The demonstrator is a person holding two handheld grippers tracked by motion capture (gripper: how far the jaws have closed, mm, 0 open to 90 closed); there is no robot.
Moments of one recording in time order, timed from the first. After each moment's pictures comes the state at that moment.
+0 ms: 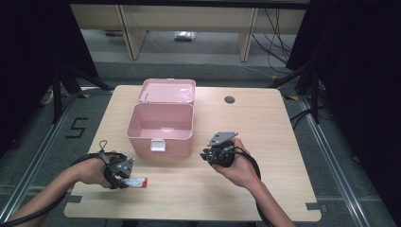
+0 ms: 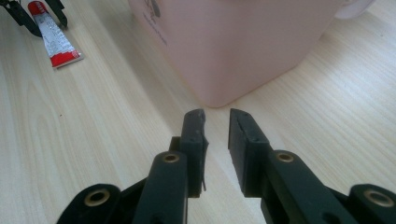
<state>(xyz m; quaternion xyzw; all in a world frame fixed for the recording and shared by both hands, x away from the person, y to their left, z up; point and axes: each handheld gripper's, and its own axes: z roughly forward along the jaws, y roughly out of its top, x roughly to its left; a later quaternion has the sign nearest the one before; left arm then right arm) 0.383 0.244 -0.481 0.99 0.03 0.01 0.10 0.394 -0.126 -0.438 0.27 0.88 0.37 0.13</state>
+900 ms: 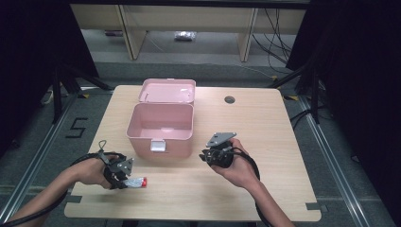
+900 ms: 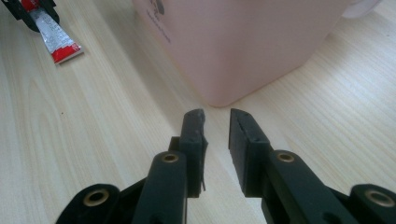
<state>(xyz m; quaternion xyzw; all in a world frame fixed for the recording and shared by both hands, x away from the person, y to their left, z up) 0.380 0.244 -0.477 0.99 0.06 0.00 0.10 0.394 -0.124 -0.438 0.26 0.88 0.36 0.13</state>
